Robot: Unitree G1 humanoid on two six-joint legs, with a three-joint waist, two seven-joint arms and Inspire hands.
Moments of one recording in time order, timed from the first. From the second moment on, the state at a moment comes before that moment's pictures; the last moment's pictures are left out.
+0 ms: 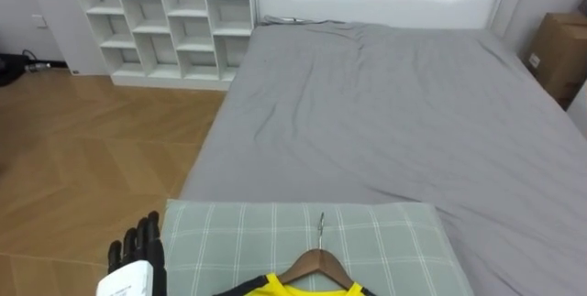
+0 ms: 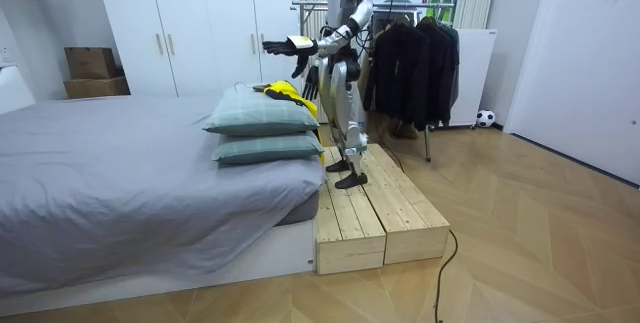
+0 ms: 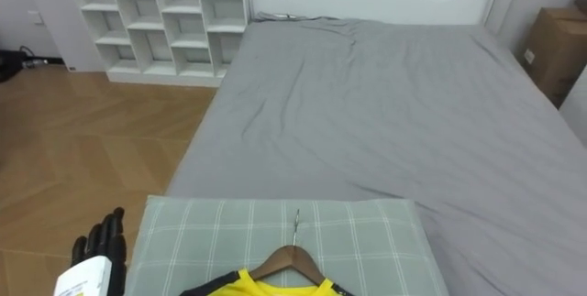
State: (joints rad) left arm 0.18 0.19 -0.08 0.53 0.91 -0.09 0.68; right arm 0.07 -0.22 0.06 1.26 0.17 -0.06 0.12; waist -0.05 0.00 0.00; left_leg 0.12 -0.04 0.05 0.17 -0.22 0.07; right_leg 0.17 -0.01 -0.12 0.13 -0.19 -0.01
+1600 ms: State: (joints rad) left arm -0.05 0.19 -0.24 0.72 0.97 -0.05 0.54; right arm 0.04 -0.22 0.12 1.26 0.16 -0.09 0.10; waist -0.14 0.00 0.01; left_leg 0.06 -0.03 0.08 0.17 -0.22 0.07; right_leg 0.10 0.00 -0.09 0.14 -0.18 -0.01
